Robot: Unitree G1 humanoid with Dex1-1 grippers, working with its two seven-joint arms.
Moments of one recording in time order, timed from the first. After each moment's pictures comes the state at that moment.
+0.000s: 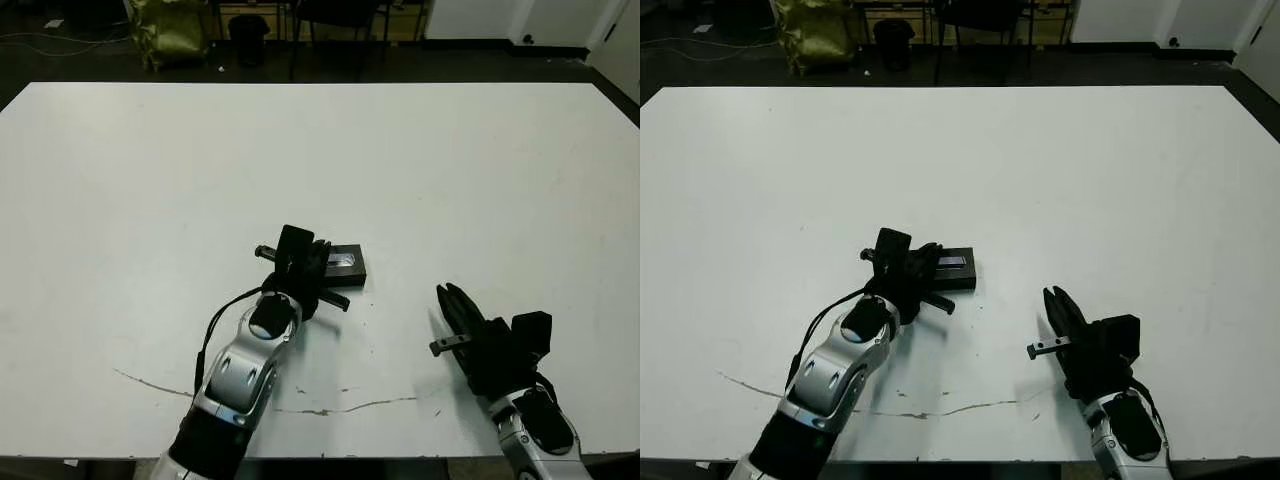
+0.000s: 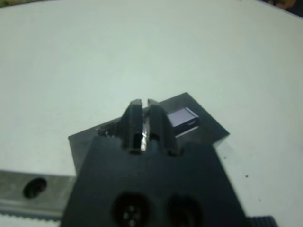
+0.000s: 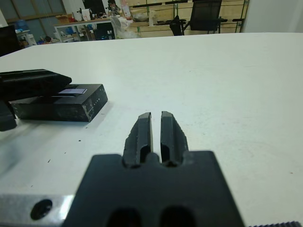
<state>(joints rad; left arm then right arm) -0.25 -0.05 -0.29 -0.05 0.00 0.59 -0.07 0.27 -0.19 0.01 -0.25 0.21 0.04 0.26</state>
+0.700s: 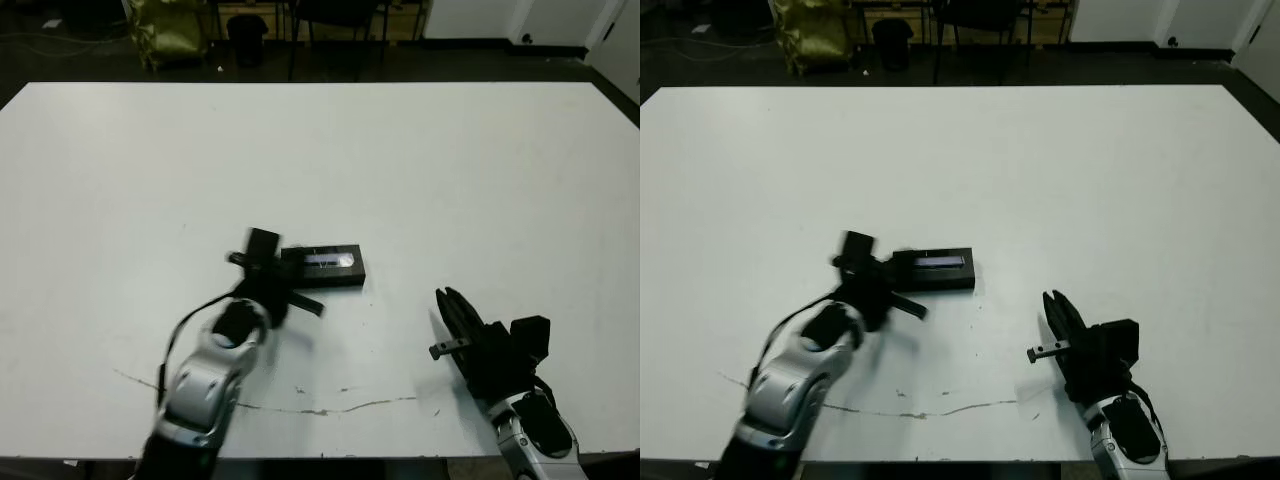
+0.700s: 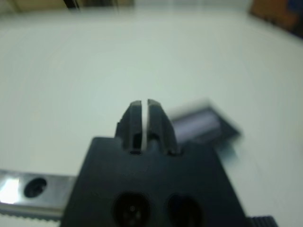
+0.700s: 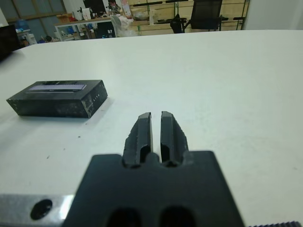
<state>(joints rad) -0.09 0.07 -0.16 -0.25 -0.04 0.26 -0.15 0.27 -0.19 0.00 -0.22 0.20 0.02 0.27</state>
